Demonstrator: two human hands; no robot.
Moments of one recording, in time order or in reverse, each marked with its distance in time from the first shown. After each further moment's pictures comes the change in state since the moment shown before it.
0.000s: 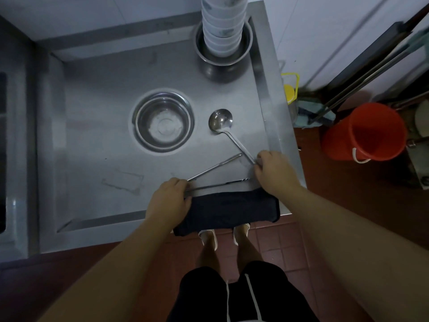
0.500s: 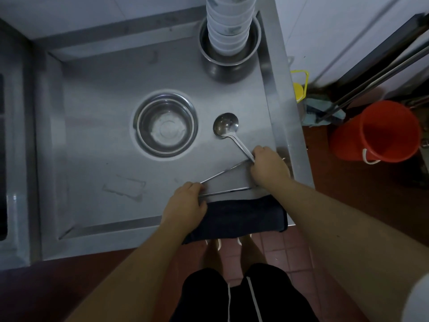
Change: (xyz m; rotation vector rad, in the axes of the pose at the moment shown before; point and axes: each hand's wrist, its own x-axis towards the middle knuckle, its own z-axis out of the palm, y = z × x) left_hand 0.020 0.027 0.003 -0.140 -0.091 -0.063; right_hand 0.053 -0.028 0.011 -0.034 -0.181 0.103
